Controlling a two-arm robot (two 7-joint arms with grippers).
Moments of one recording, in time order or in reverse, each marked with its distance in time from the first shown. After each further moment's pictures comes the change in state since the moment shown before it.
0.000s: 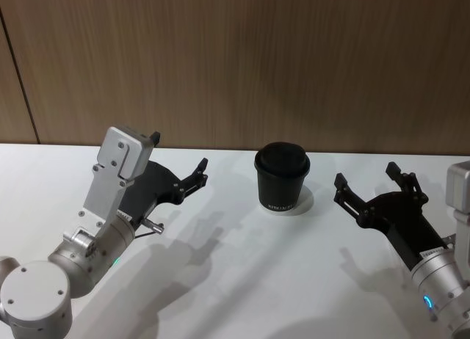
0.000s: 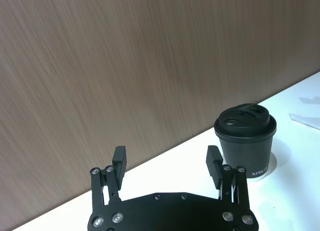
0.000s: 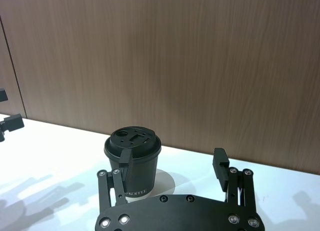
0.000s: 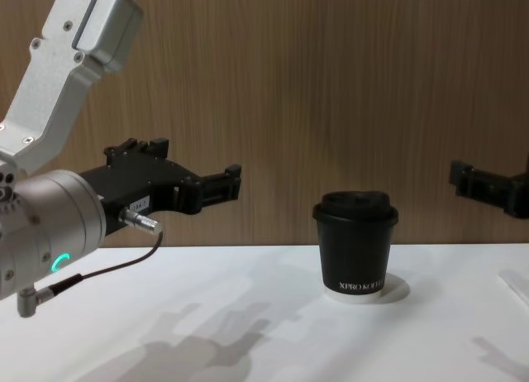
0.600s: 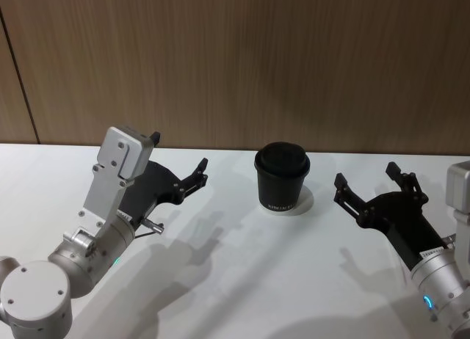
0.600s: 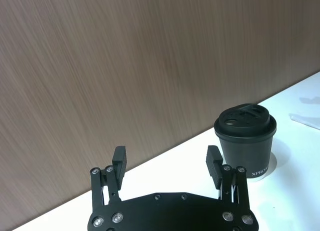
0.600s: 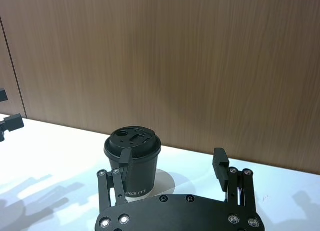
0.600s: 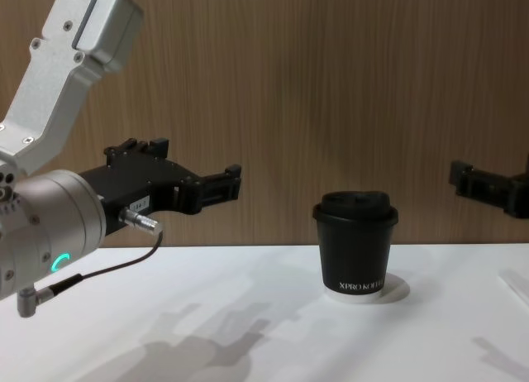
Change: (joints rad) left arm 0.000 0.000 0.000 0.000 0.000 0.000 0.000; right arm 0.000 0.000 0.000 0.000 0.000 0.000 0.000
